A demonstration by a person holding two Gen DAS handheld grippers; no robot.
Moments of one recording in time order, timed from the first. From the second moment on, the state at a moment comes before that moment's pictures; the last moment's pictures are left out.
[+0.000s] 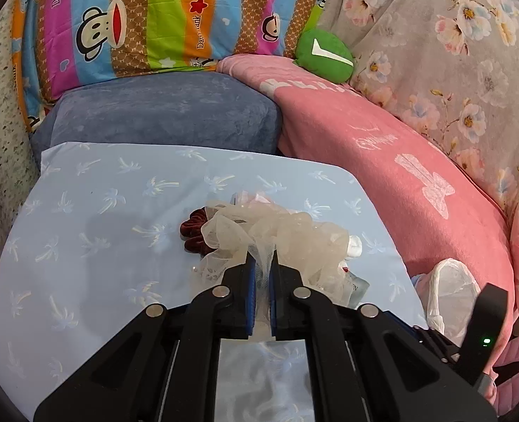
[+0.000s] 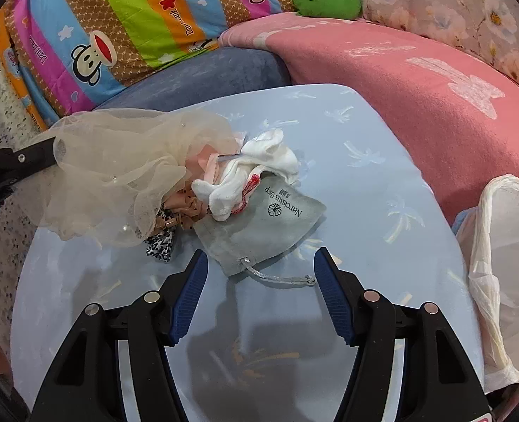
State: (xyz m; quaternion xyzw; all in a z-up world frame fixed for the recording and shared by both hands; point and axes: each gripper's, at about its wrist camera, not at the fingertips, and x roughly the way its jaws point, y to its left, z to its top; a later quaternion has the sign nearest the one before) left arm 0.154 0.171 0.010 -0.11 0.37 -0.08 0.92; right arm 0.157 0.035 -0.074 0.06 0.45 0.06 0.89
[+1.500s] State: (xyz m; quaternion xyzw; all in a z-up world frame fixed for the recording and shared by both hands) left arm 0.103 0.071 0.057 -0.06 0.35 -0.15 0.92; right arm 0.063 -0.070 0.021 0.14 0.35 0.04 0.93
